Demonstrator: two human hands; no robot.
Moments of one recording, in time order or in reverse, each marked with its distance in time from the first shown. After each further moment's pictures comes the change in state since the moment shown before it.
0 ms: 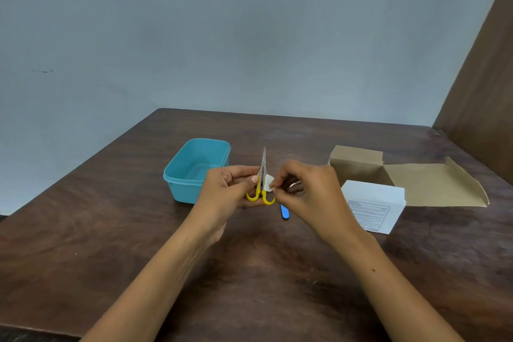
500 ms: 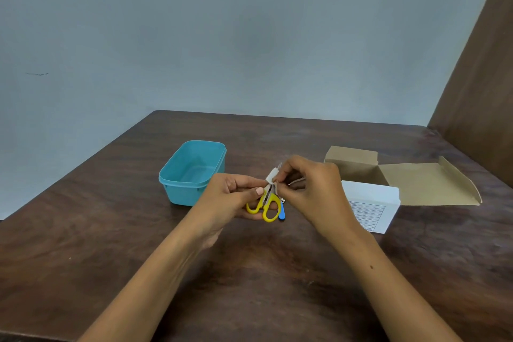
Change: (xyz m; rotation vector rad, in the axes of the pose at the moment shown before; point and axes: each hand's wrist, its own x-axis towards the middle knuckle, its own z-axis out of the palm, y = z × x) left_hand -0.005 0.001 -0.001 0.095 -0.162 -0.059; right_hand 0.002 0.002 -0.006 0.051 0.050 0.067
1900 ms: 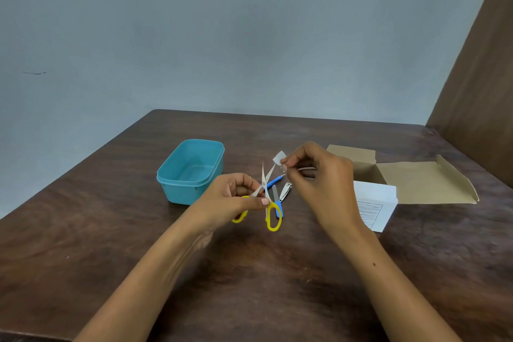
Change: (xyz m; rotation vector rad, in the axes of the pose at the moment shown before) left_hand -0.001 0.009 0.003 0.203 -0.014 -0.075; right_hand 0.003 -0.002 -0.008 0.040 0.200 0.030
